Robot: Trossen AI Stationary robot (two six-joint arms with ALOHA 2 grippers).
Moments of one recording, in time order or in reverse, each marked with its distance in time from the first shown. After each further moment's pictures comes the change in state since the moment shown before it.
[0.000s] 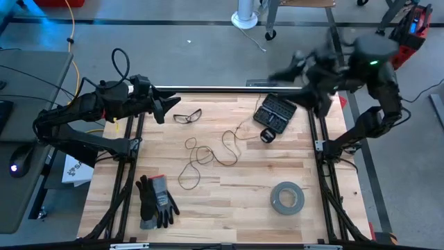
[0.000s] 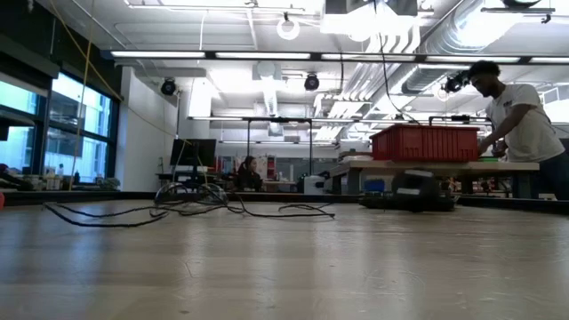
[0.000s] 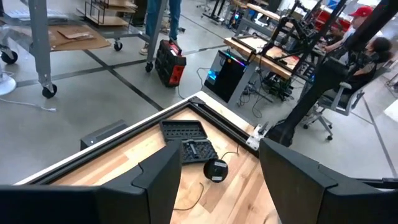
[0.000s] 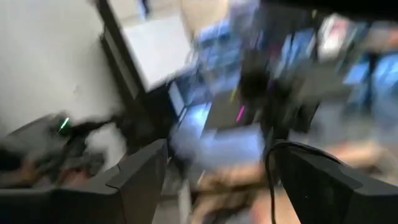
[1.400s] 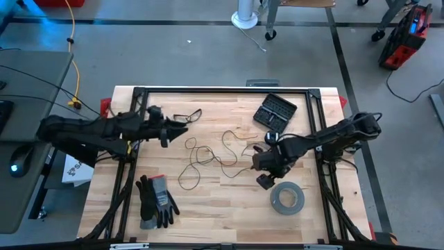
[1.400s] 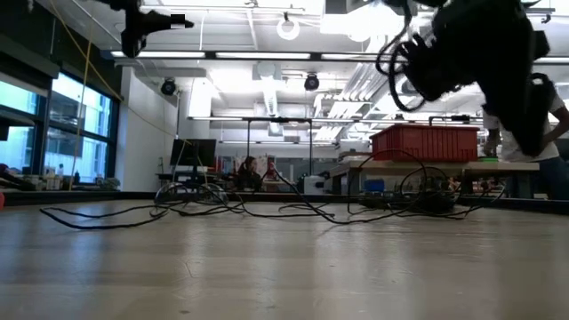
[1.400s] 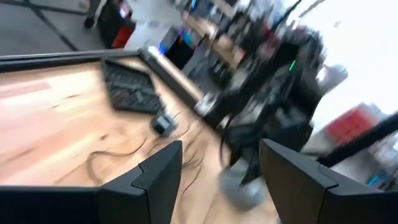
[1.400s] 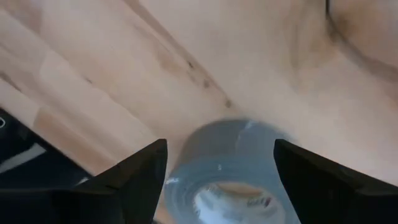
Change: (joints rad) left arm -0.144 -0.237 -0.680 0.553 0.075 -0.284; right arm 0.299 0.058 -1.293 -0.023 -0.026 0.773
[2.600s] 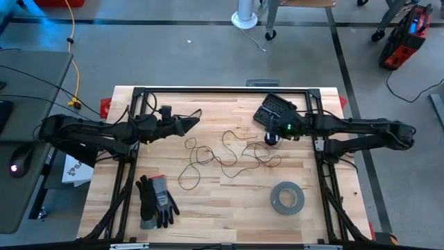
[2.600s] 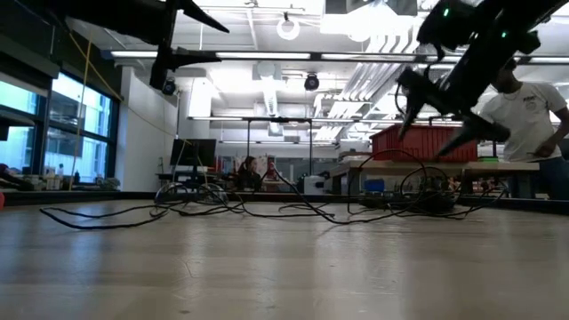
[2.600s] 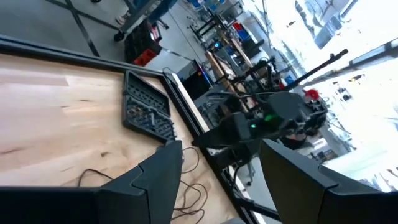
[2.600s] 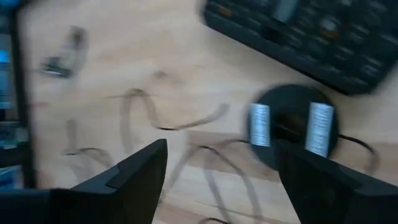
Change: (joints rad) left arm 0.097 0.244 -0.084 0.366 -0.078 -0.182; right arm -0.522 -0.510 -0.466 0.437 0.394 0.286
